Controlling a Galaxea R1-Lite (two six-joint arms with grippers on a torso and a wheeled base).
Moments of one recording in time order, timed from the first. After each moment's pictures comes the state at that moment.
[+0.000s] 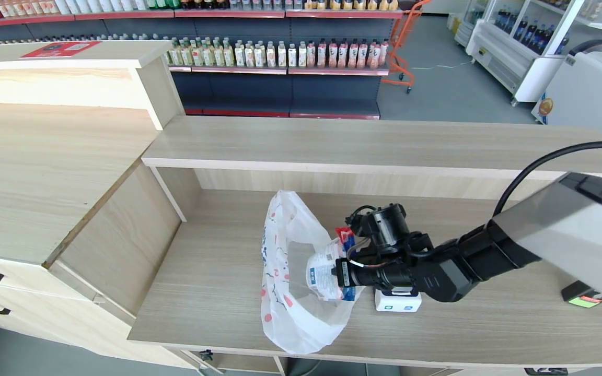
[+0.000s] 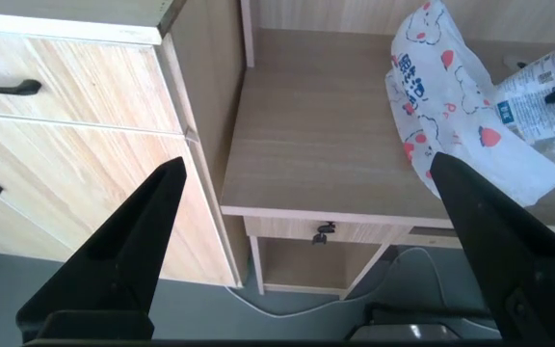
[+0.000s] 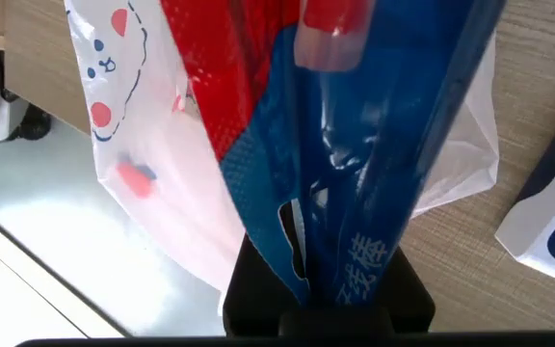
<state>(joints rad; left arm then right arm) 0.00 0.00 0.00 0.00 -0.02 -0.01 0.58 2.18 -1.12 -0.38 0.10 0.30</state>
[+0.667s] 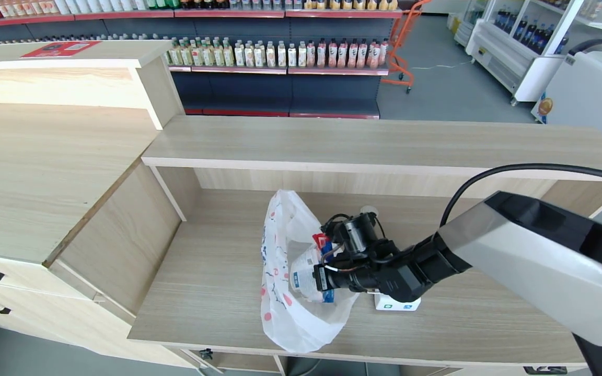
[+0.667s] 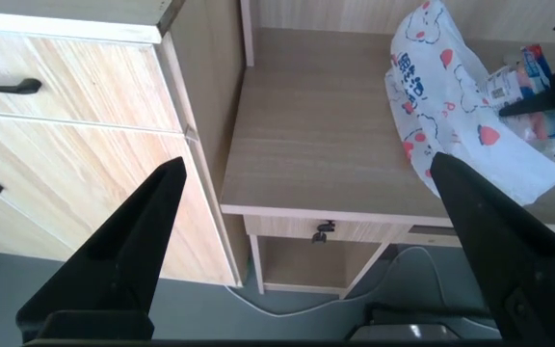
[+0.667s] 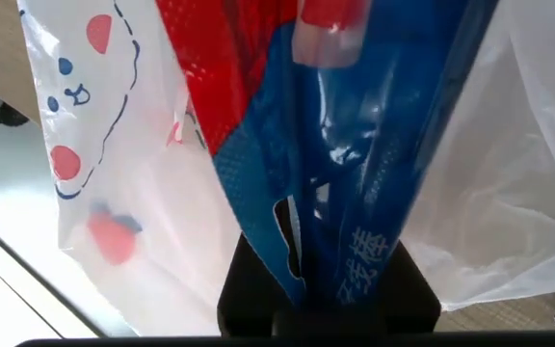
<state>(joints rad) 0.00 0.00 0.00 0.00 -0.02 -0.01 0.63 2.35 -1.30 -0.38 0.09 0.26</state>
